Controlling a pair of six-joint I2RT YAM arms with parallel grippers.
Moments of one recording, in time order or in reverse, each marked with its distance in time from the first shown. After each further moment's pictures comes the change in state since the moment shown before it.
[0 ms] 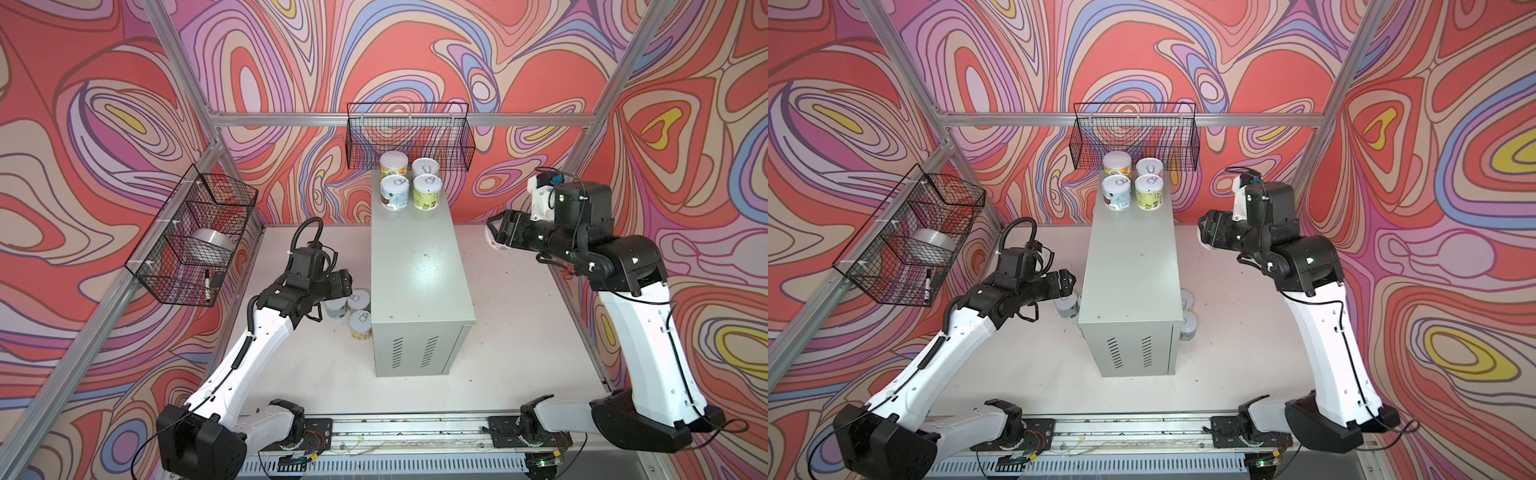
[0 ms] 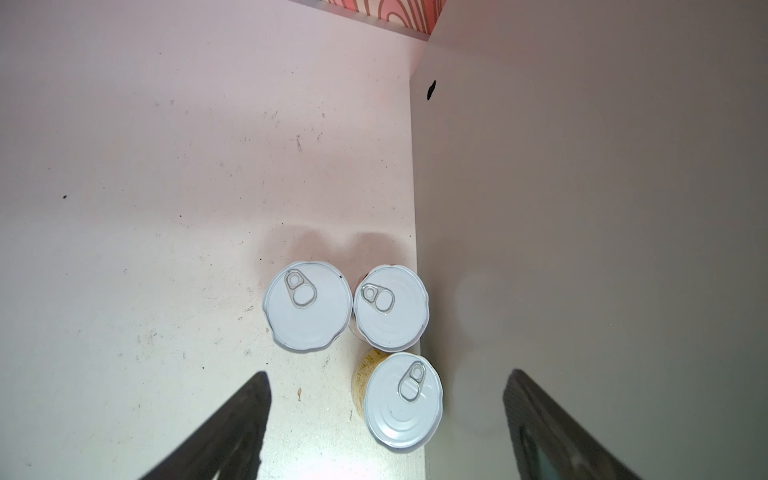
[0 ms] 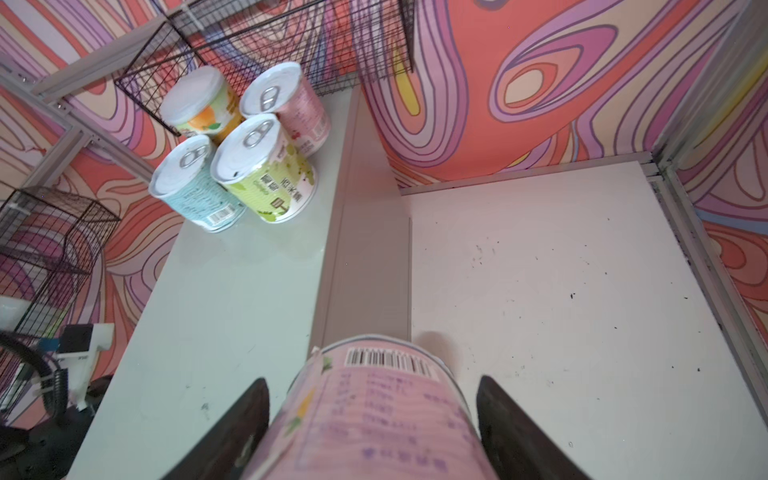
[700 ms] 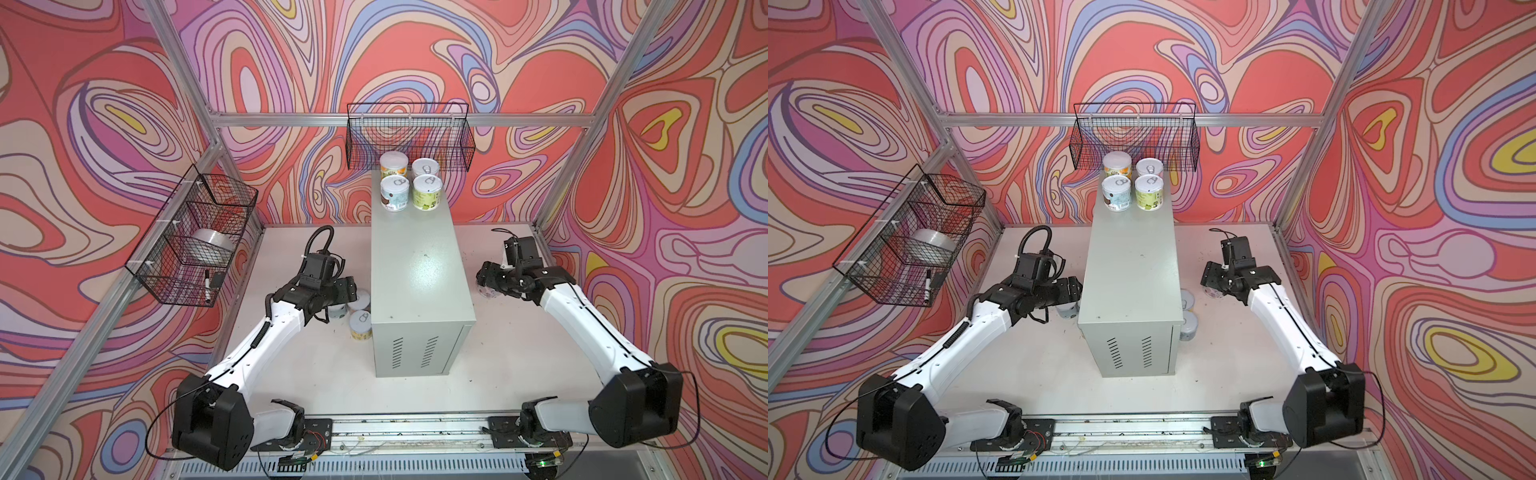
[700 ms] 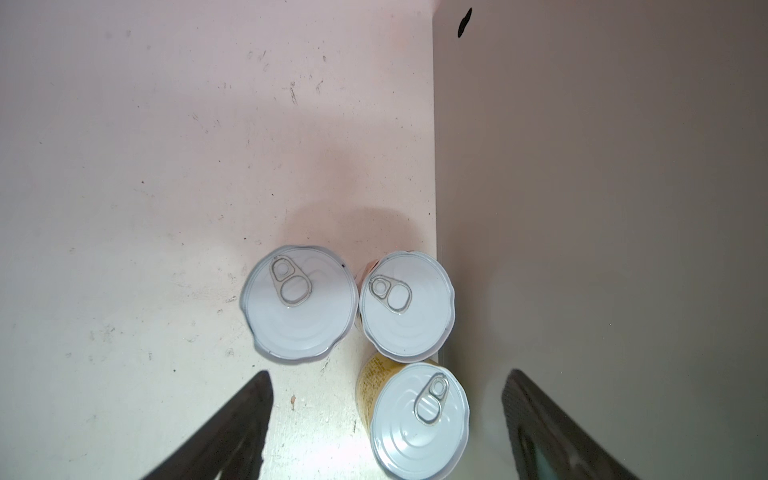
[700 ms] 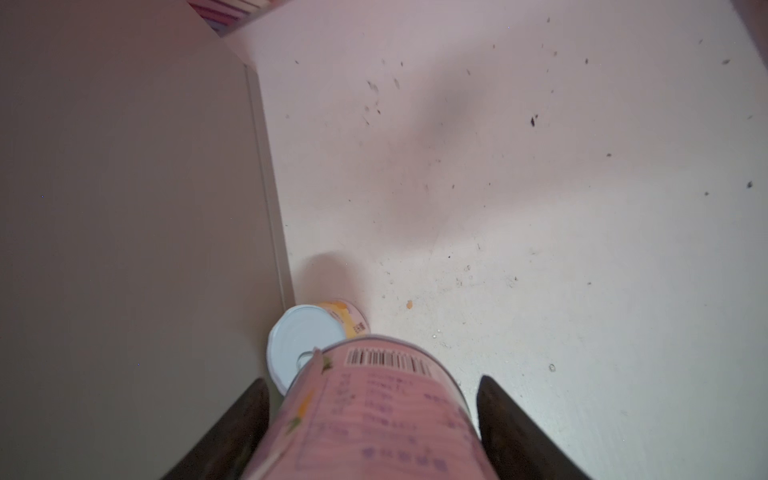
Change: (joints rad) left arm -0.014 0.108 -0.066 0.075 0.000 -0.016; right arm -0.192 -0.077 -0.841 0.417 -0.021 0.071
